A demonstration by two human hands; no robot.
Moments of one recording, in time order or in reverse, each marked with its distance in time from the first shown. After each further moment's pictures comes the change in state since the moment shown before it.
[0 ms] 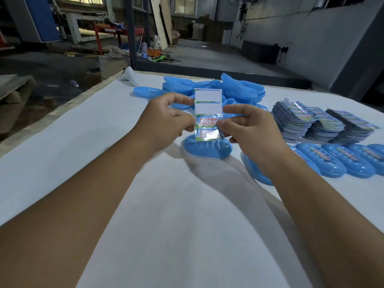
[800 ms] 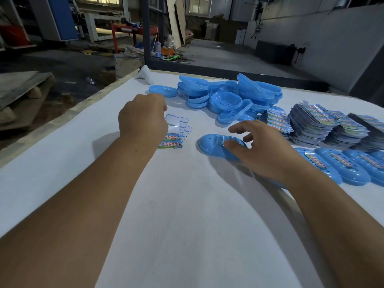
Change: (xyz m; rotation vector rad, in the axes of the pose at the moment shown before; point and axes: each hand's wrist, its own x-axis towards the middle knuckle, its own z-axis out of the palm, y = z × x) left_hand 0.017 -0.025 -0.037 1.134 0.403 -0.070; right_hand -0.002 0.017 -0.003 -0.766 -0.155 -0.165
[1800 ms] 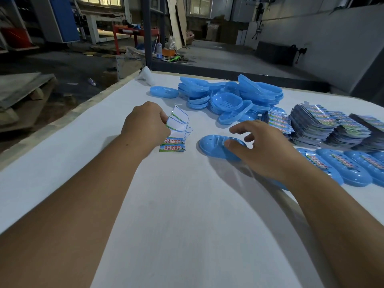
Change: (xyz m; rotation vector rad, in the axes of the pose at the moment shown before) left_hand -0.001 -0.003 -0.002 -0.279 -0.259 -0.136; right_hand 0.002 0.002 -0.001 0.005 0.004 -0.002
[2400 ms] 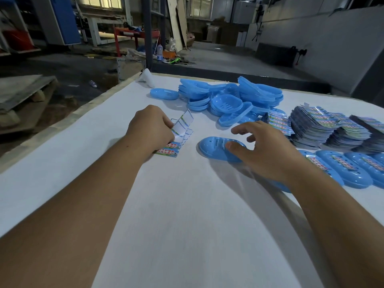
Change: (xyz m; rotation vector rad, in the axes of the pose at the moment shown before) left_hand -0.004 0.002 0.001 -0.112 -0.060 -0.042; right_hand 0.000 0.001 -0.003 -0.030 0.005 0.003
